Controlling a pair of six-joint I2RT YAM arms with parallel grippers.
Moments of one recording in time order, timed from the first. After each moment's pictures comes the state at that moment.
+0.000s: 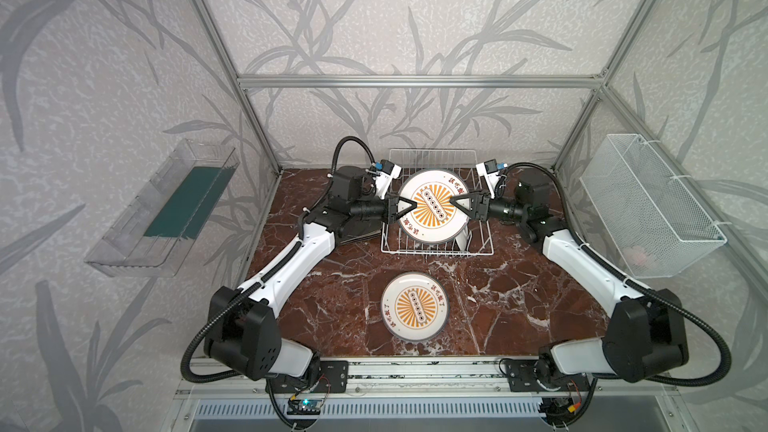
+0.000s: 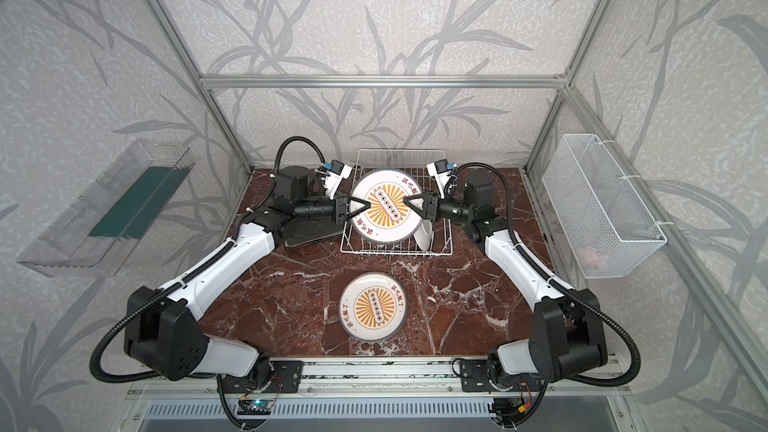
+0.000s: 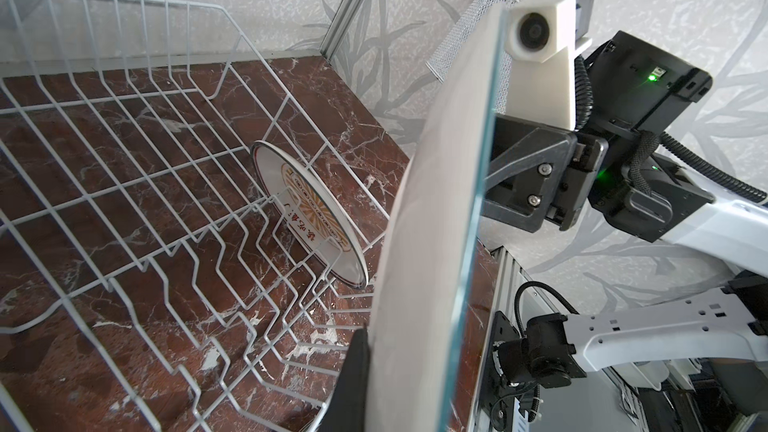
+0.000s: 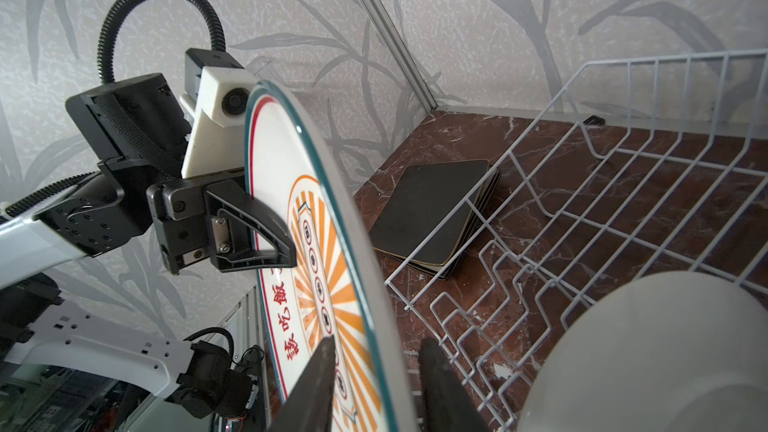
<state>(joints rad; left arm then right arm) -0.37 1.43 1.19 -0.18 0.76 -0.34 0.25 1.40 1.03 0.10 -0.88 0.40</state>
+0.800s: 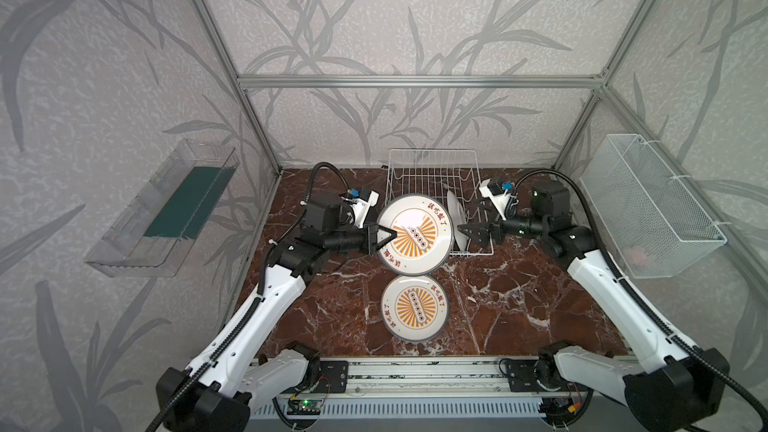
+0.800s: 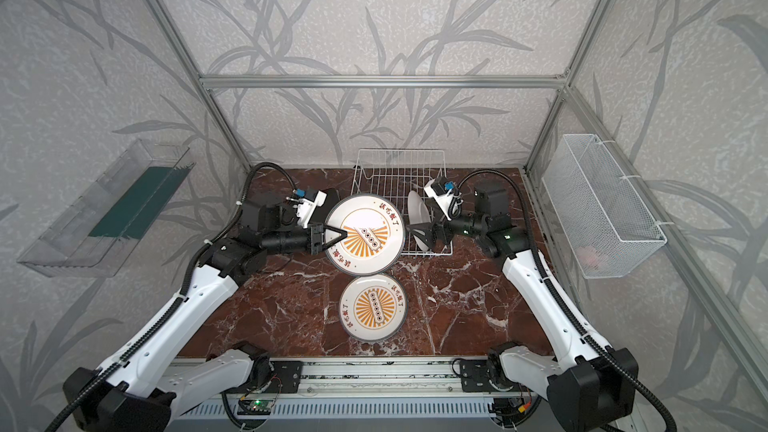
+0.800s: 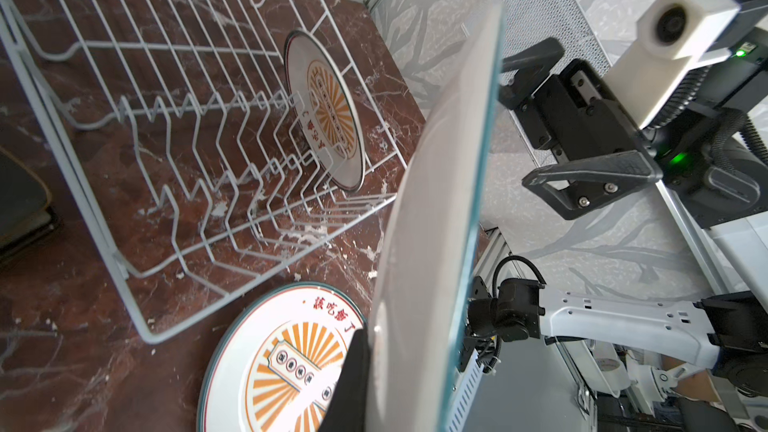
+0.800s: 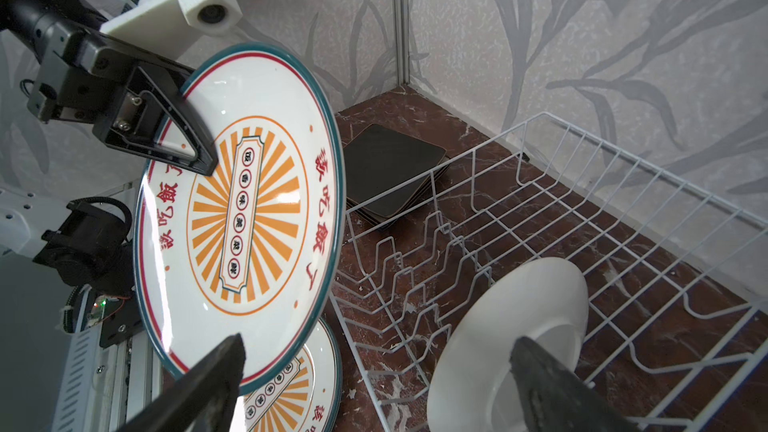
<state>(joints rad) -0.37 1.05 1.01 -0.54 0.67 -0.44 0.28 1.15 1.07 -0.40 -0.76 -0.27</state>
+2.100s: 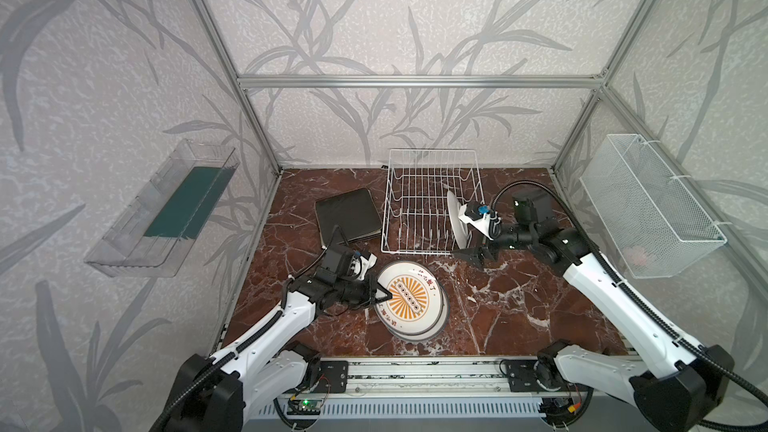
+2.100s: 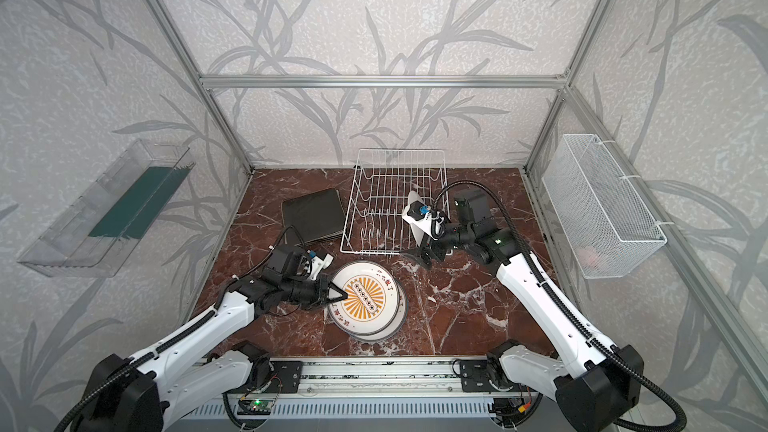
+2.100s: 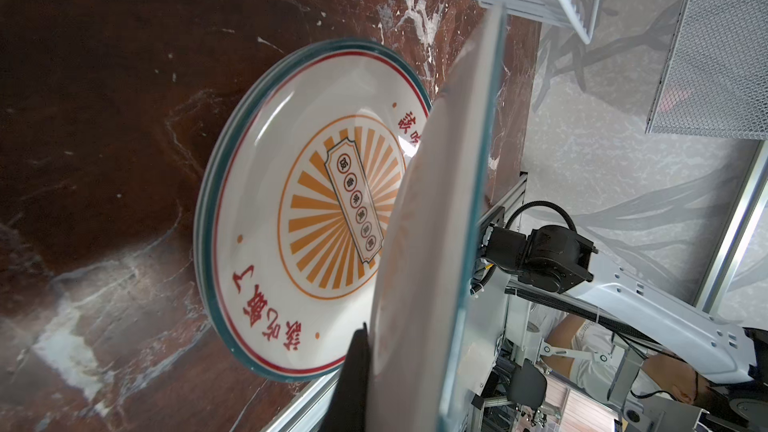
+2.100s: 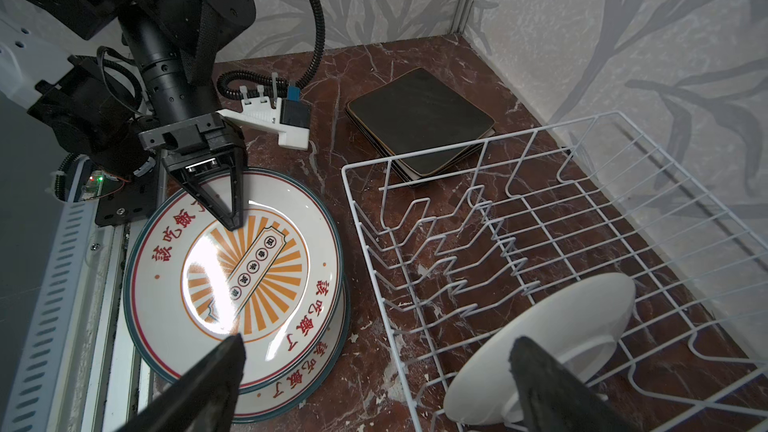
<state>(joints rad) -0.42 1.02 0.50 -0.41 0.73 -0.72 0.44 1.15 1.10 -0.59 -0.63 -0.53</state>
